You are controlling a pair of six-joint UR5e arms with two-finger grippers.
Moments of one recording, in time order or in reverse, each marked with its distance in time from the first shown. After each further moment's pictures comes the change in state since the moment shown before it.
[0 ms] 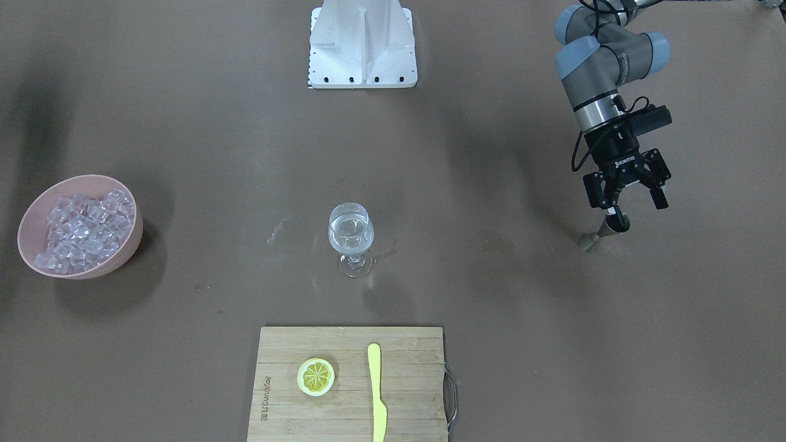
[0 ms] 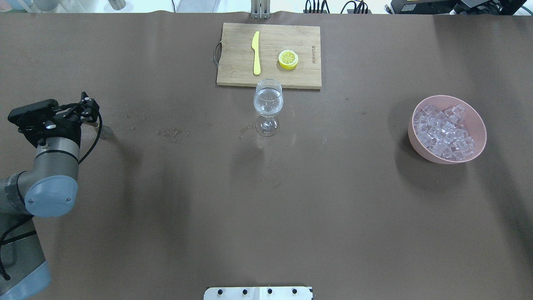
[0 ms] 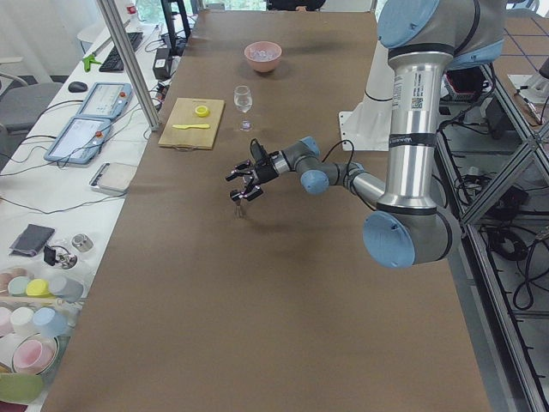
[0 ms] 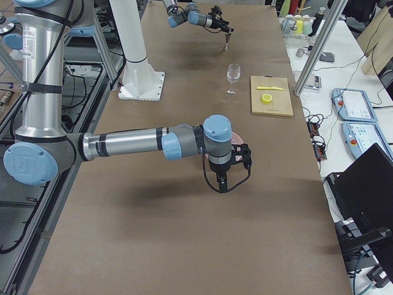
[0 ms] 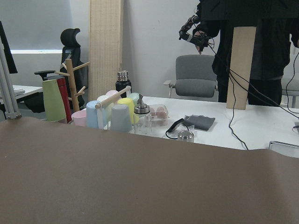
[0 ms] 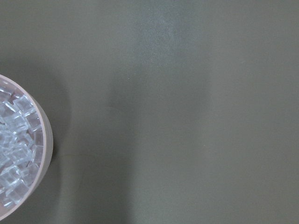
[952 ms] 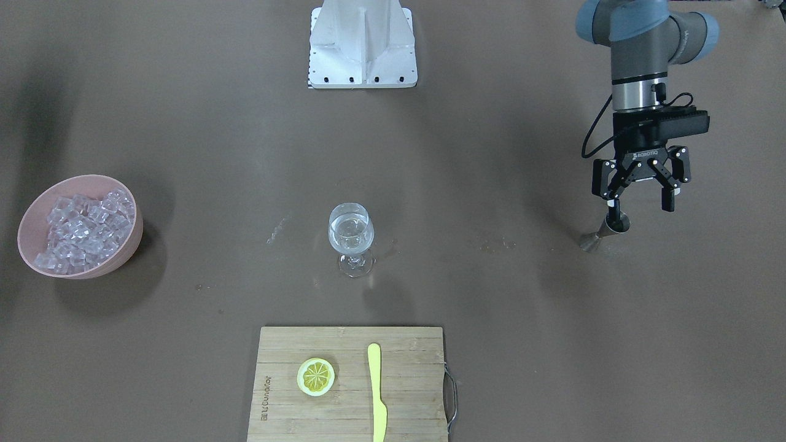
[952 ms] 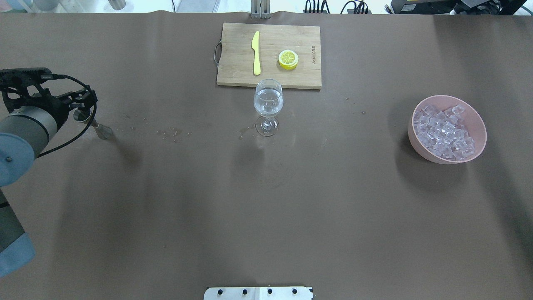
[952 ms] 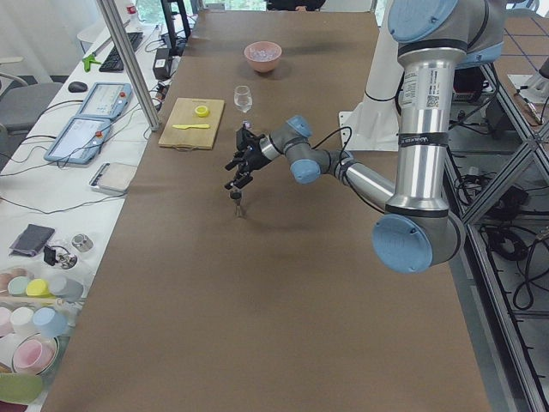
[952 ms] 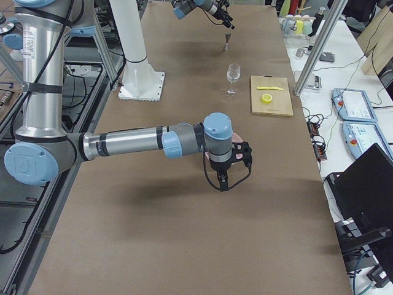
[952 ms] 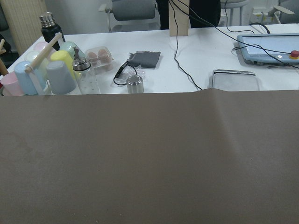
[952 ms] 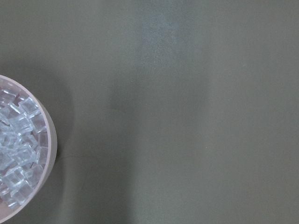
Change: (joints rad) left arm -0.145 0.009 -0.124 -0.067 -0.363 0.349; right arm -0.001 0.002 0.009 -0.005 -0.001 0.000
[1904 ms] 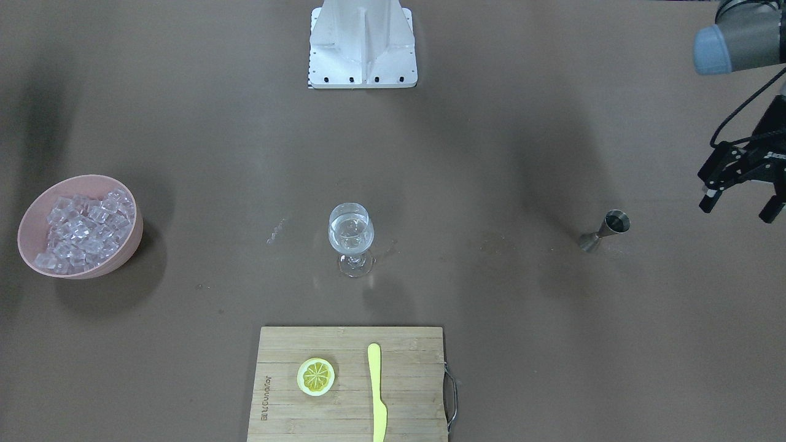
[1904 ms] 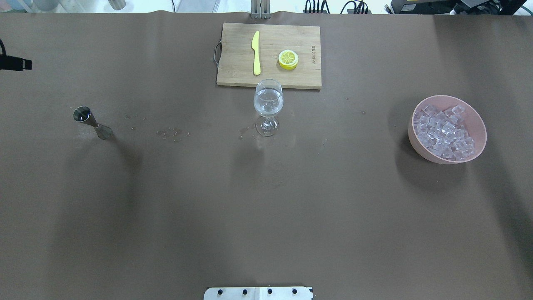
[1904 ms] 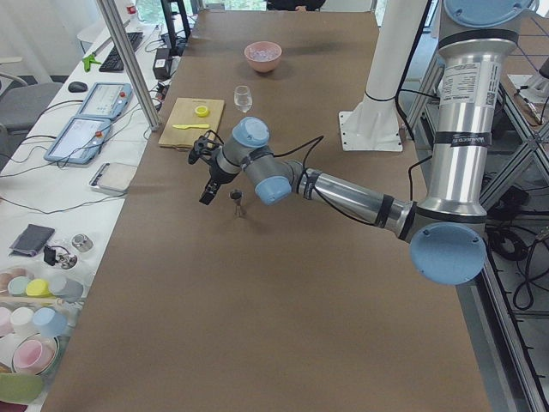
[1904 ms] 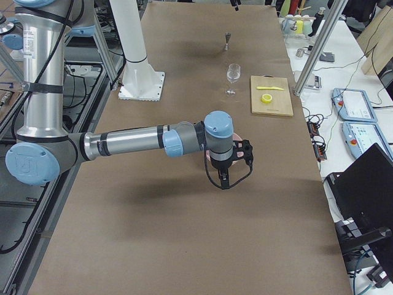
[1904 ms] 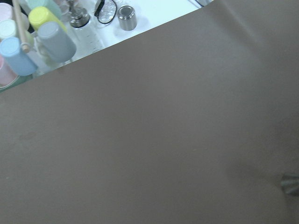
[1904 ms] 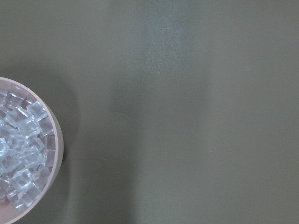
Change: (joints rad) left arm -0.498 -0.037 0.100 -0.167 -0.885 0.493; right arm 0.001 0.008 0.004 -0.002 0.009 0.000
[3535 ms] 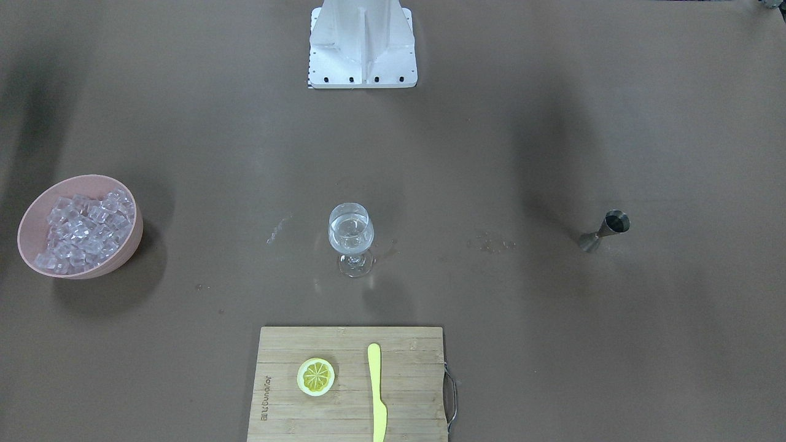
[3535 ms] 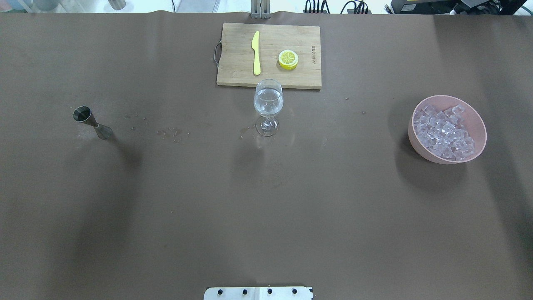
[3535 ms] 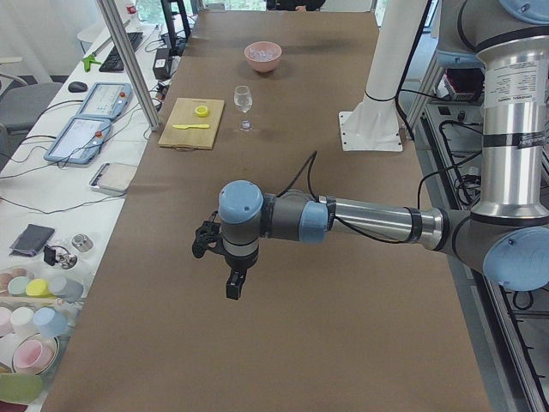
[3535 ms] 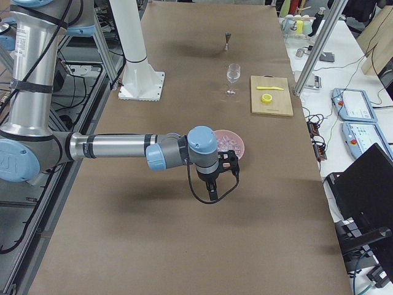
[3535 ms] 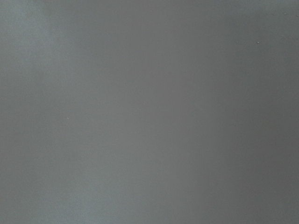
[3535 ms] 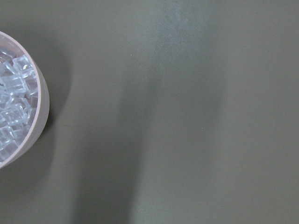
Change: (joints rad) left arm -0.475 0.122 0.076 0.644 -0.376 0.870; right arm 0.025 -0.105 -0.012 0.105 0.028 -0.098
